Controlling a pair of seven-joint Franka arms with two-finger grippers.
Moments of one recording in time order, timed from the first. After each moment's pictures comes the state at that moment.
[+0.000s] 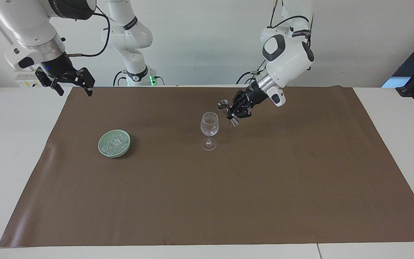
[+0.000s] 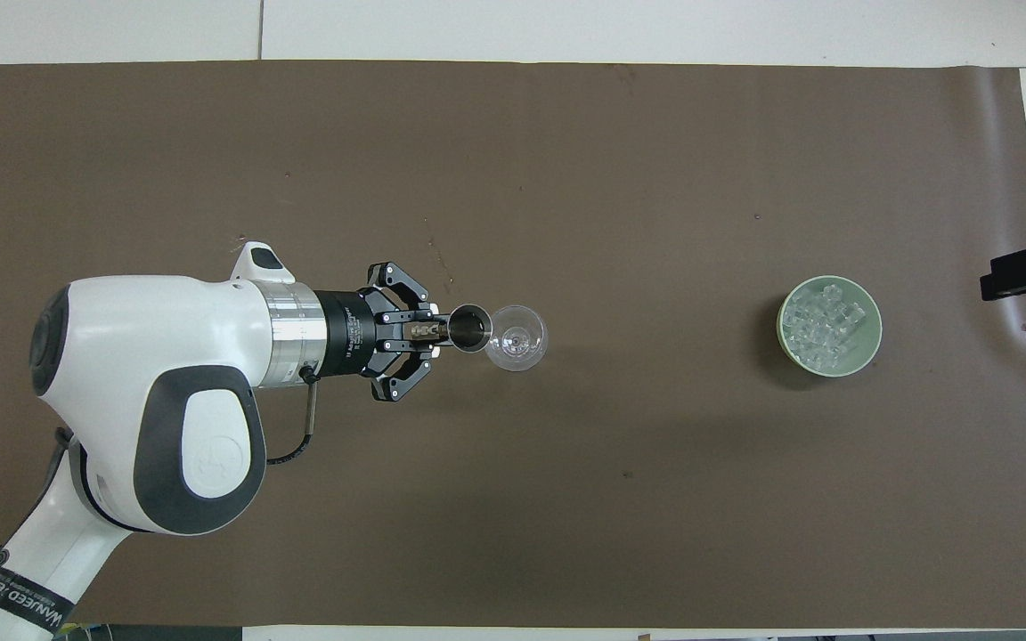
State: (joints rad) left arm -0.40 -0.08 -0.14 -2.13 -0.73 2.32 -1.54; right arm 0.01 -0.07 -0.08 -1.64 -0.02 1.54 -0.04
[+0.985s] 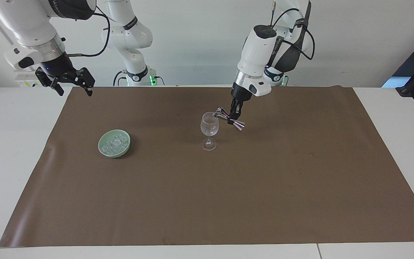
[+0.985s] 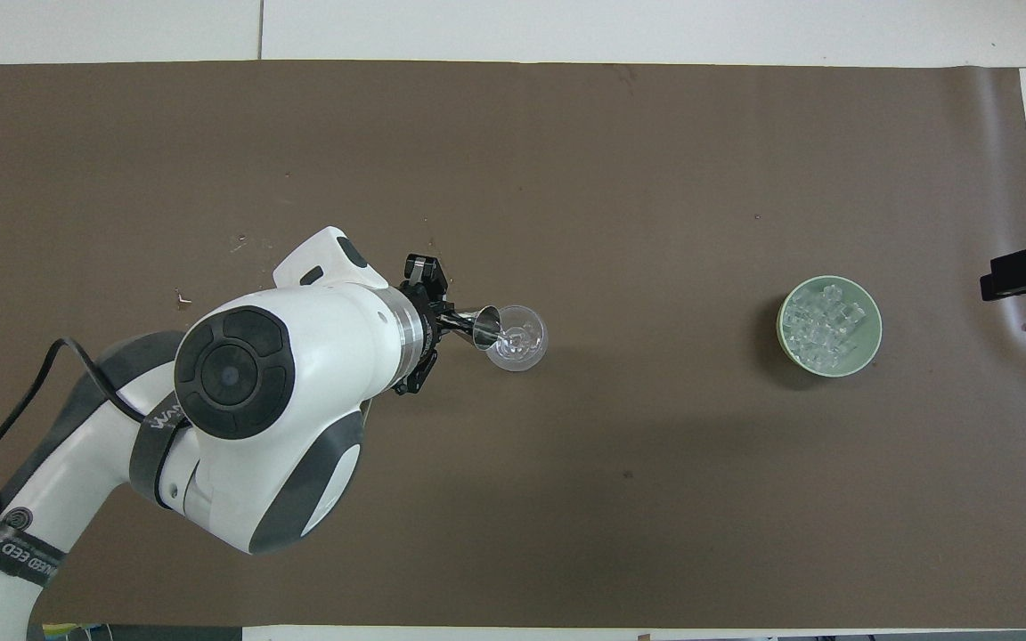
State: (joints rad) left arm -0.51 -0.03 -0.14 -2.04 -0.05 2.32 -1.90; right arm 0.01 -0.07 -0.08 -1.64 -0.02 1.54 -0.04
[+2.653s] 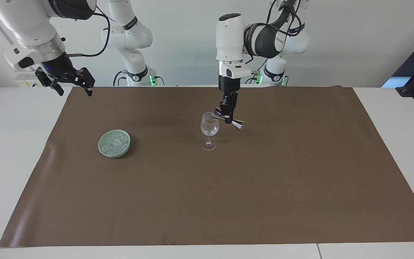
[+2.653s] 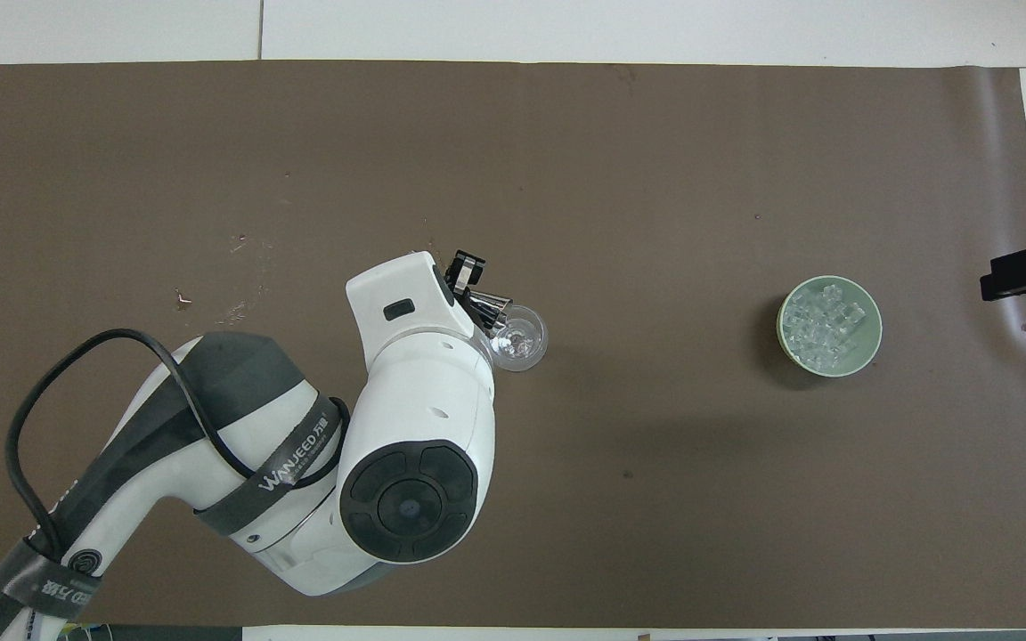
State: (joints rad) left arm -0.61 0.00 -0.14 -1.98 0.46 2.31 -2.07; right arm 0.01 -0.07 -0.08 -1.64 -0.02 1.54 -0.04
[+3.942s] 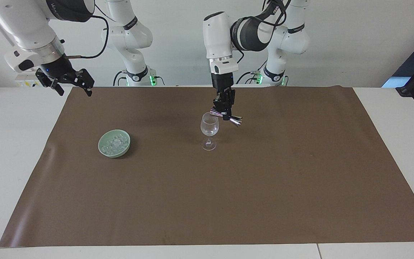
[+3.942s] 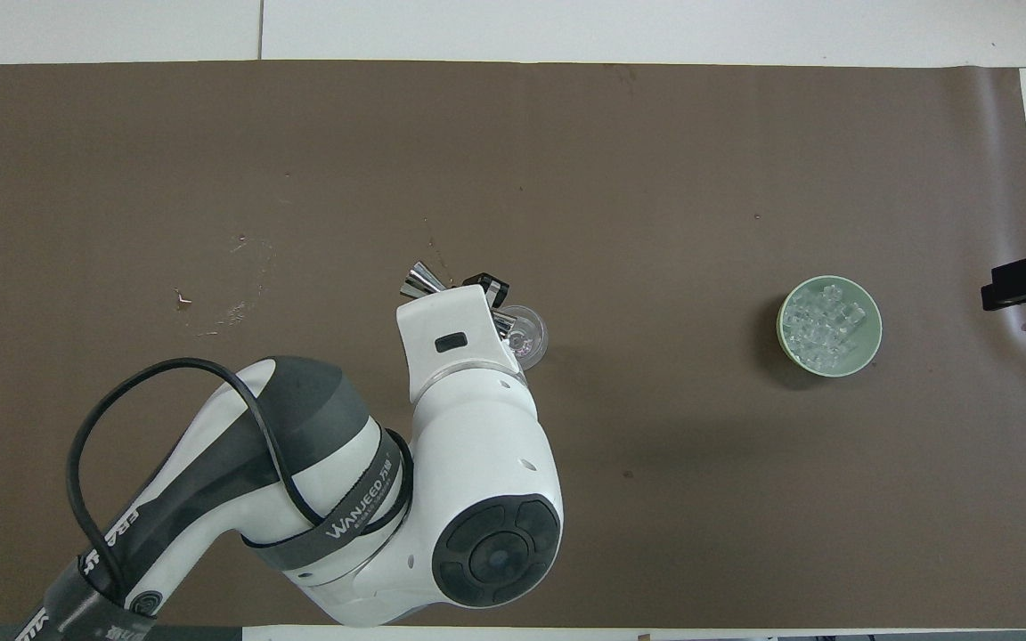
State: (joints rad) left arm -0.68 0.01 -0.14 -1.96 0.55 2.20 -2.10; right arm 0.01 -0.08 -0.09 -1.69 -0.02 1.54 -0.04
